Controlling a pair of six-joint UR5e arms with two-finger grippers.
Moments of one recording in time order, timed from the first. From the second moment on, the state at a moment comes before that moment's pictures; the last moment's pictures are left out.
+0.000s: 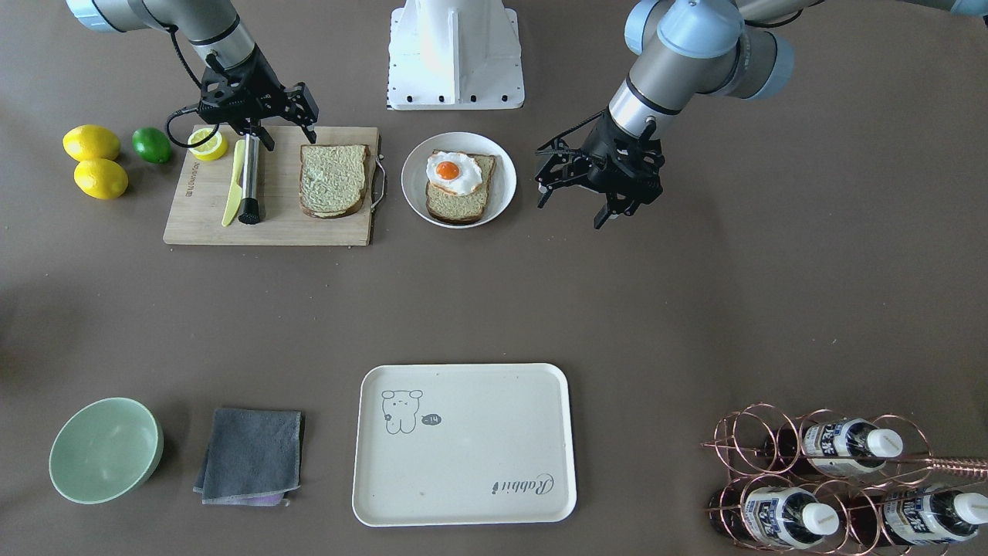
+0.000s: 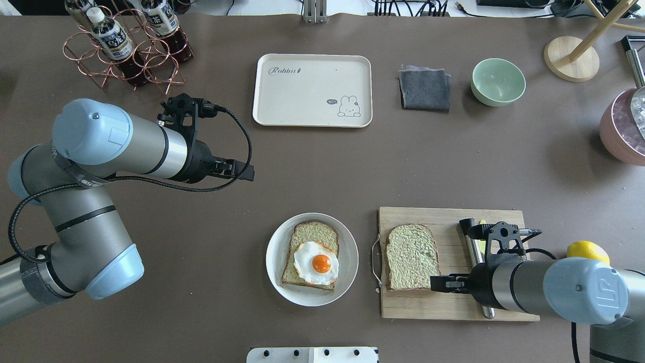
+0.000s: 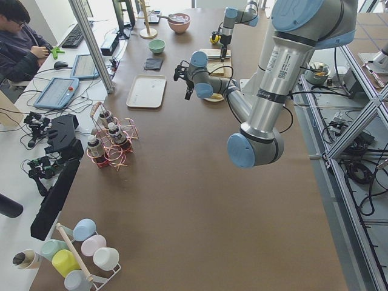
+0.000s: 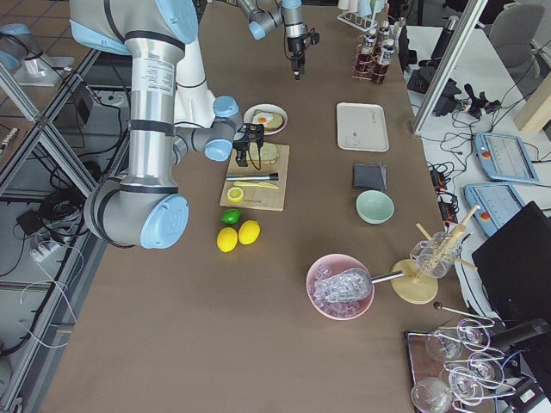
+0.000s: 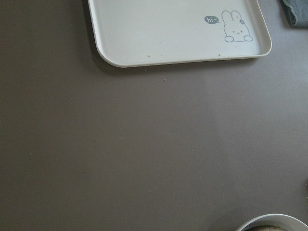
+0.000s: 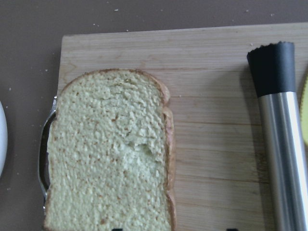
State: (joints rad) left arm -0.62 -1.97 -1.85 -2.03 -1.93 -1.07; right arm 0.23 -1.68 2.12 -1.02 1.64 1.42
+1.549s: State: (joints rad) left arm -0.62 -1.97 -1.85 -2.03 -1.93 -1.06; right arm 0.29 -1.58 2.02 -1.03 1.64 1.46
